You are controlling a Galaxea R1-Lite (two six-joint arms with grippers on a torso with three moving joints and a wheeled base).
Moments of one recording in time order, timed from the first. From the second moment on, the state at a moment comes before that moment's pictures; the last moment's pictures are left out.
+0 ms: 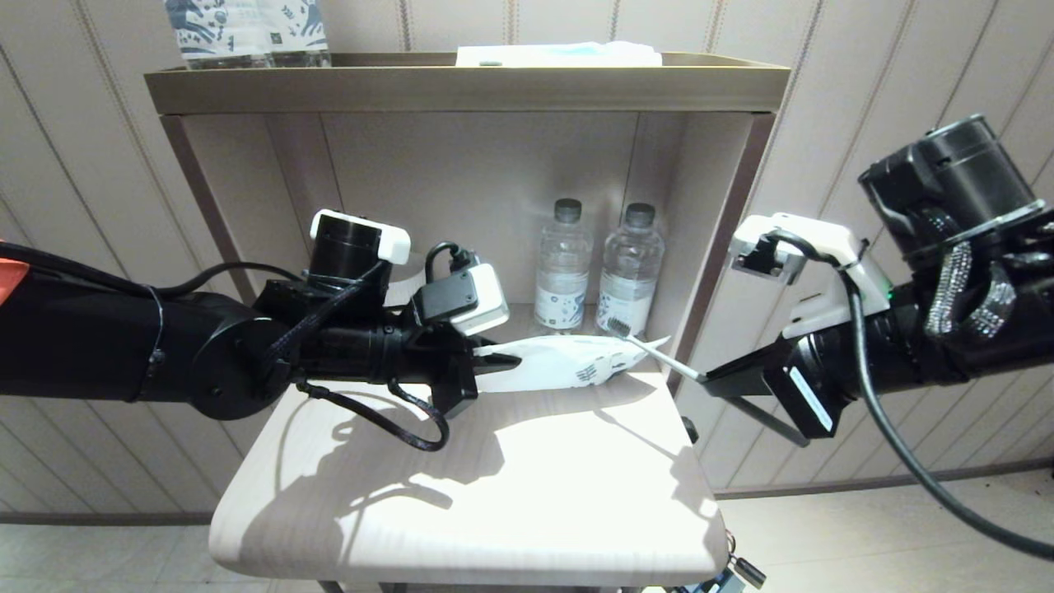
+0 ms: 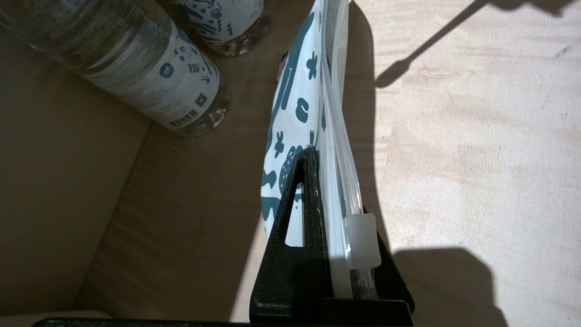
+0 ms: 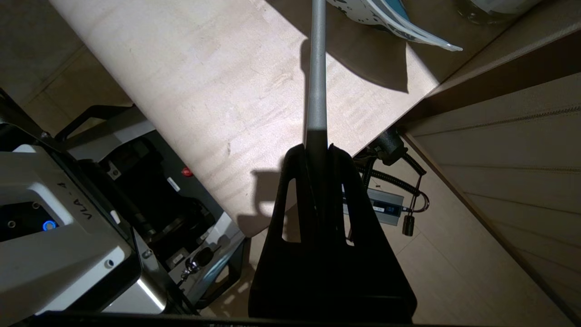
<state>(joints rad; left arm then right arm) -0.56 1.86 -1.15 -0.25 -0.50 0.73 0.43 1.52 -1.34 0.55 0.22 -0.31</state>
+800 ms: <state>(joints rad) -0.56 1.87 -1.14 -0.28 -0.50 0.73 0.48 1.60 -1.41 0.63 0.23 -0.32</state>
